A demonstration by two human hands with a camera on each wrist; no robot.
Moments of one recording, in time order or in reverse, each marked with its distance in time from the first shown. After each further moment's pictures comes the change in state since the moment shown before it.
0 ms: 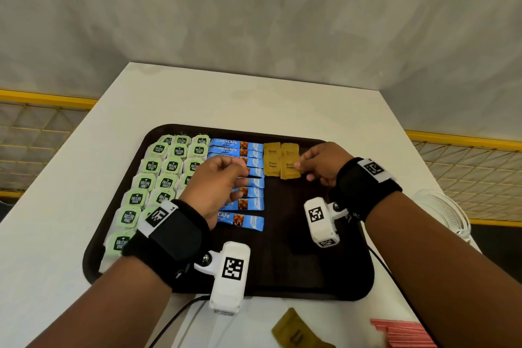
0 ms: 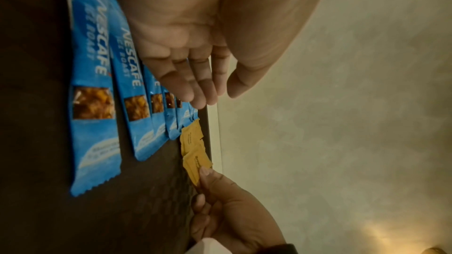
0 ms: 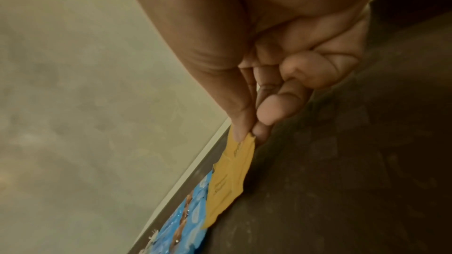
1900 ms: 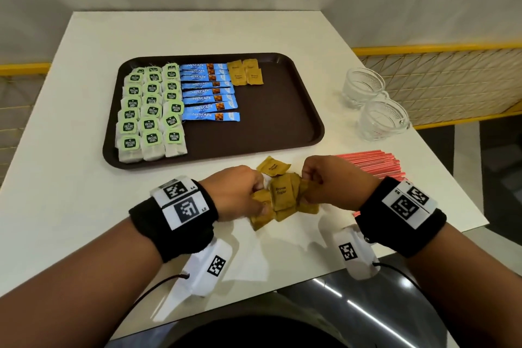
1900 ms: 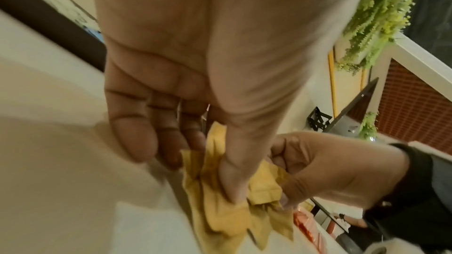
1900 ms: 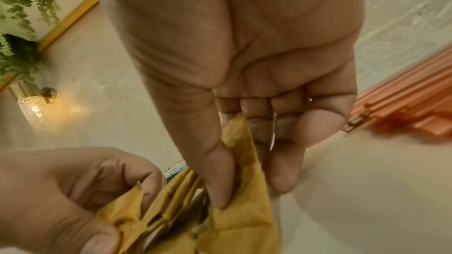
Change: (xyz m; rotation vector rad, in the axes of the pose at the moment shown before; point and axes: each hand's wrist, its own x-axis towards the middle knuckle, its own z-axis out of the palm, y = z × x) left_hand -0.167 -0.061 -0.016 1.338 -0.808 0.293; right_hand -0.260 0.119 0.064 -0.506 -0.006 -0.163
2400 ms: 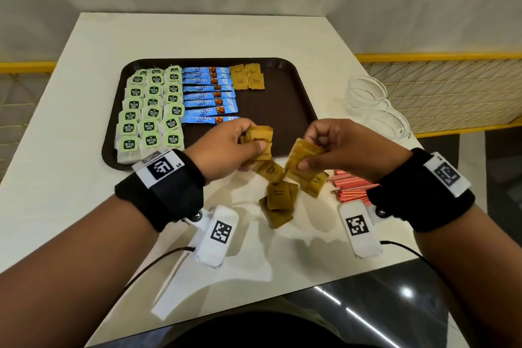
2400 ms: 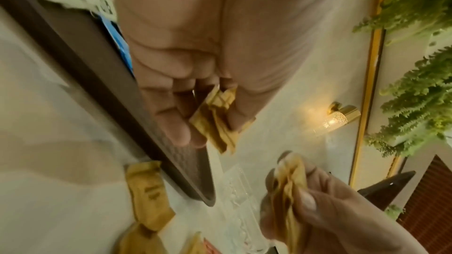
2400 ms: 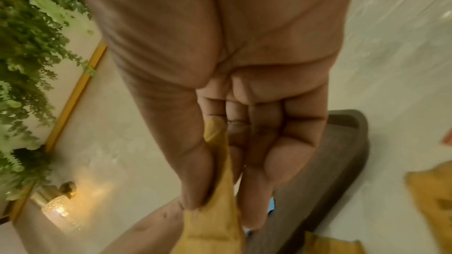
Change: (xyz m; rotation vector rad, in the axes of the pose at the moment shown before) left_hand 0.014 0.002 -0.041 -0.758 0.296 0.024; right_hand 0.001 -0.009 -0.057 0.555 -0.005 -0.238
